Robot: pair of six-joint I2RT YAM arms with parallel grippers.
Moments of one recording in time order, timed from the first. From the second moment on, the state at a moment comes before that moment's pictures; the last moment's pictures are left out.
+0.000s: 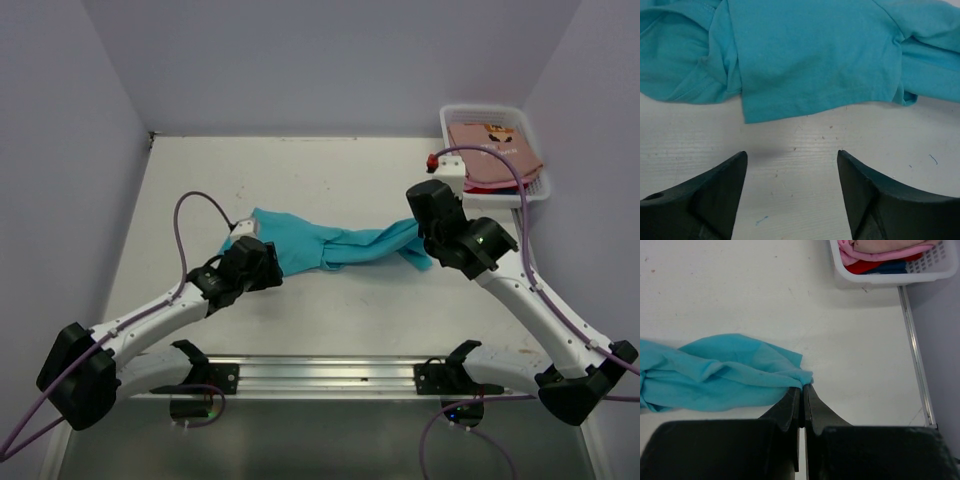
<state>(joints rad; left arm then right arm) -0.66 1.08 0.61 -0.37 -0.26 -0.72 0.65 1.12 1.27 -0.91 0.76 0.40</state>
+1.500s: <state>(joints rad) -0.61 1.27 0.48 -0.04 -0.36 -0.77 0.65 1.12 1.27 -0.91 0.76 0.40</state>
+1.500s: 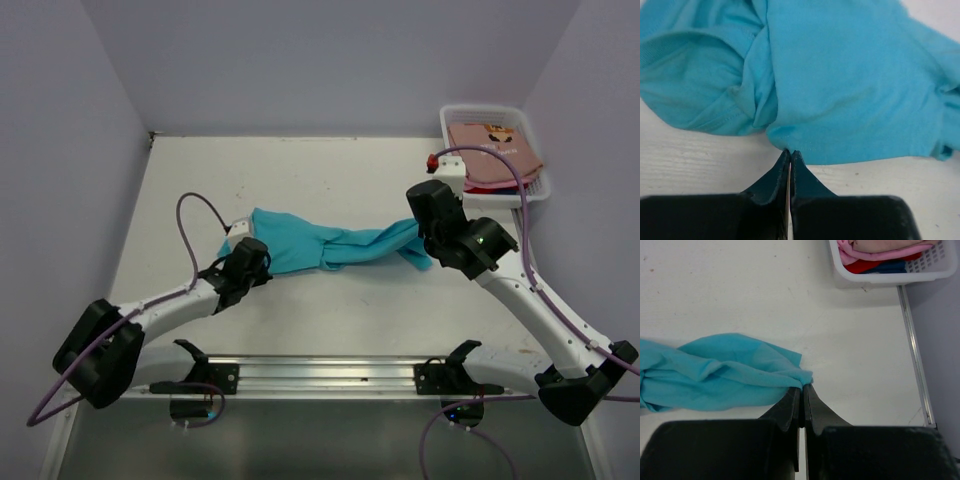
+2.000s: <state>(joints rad) -0.60 0.93 1.07 -0.41 -0.53 -0.56 0.64 1.12 1.27 -0.91 0.76 0.40</state>
